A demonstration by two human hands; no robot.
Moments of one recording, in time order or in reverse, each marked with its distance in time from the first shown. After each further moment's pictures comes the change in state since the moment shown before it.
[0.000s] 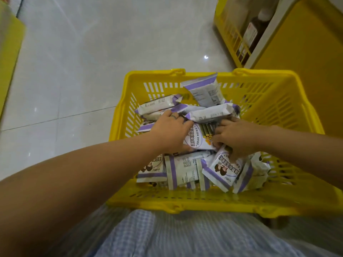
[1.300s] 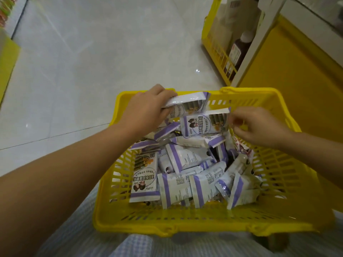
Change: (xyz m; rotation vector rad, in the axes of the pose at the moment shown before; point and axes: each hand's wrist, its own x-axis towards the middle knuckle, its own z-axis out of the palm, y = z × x) left_hand 0.002 -0.056 -0.067 -0.392 0.502 -0.215; right_hand -0.046 0.050 0.005 0.537 0.837 0.220
